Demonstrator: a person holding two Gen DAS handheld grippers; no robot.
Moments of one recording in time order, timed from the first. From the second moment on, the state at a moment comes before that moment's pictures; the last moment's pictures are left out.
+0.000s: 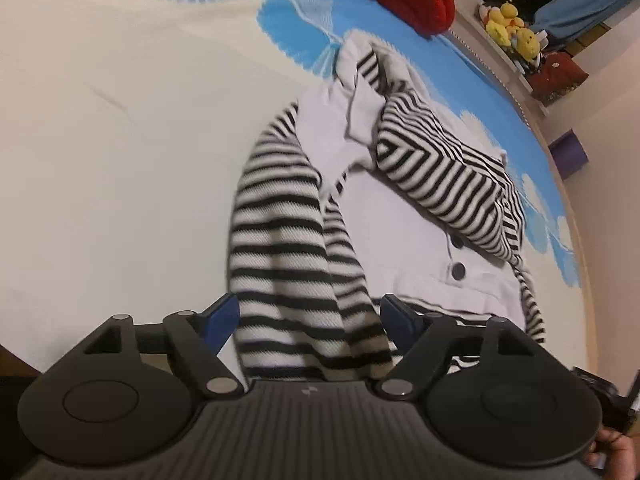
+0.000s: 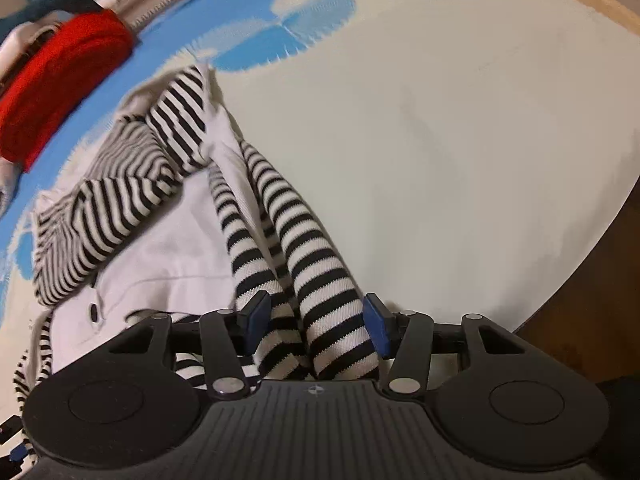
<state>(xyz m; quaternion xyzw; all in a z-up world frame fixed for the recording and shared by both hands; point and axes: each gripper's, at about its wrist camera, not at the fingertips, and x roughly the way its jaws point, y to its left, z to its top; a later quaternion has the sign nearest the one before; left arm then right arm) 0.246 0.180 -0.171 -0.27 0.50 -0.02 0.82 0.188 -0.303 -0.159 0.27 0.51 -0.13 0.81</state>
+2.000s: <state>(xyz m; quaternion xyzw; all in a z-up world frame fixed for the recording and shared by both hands) 0.224 0.143 -0.187 -0.16 0.56 0.00 0.82 0.159 -0.287 -0.176 0.24 0.53 -0.07 0.81</state>
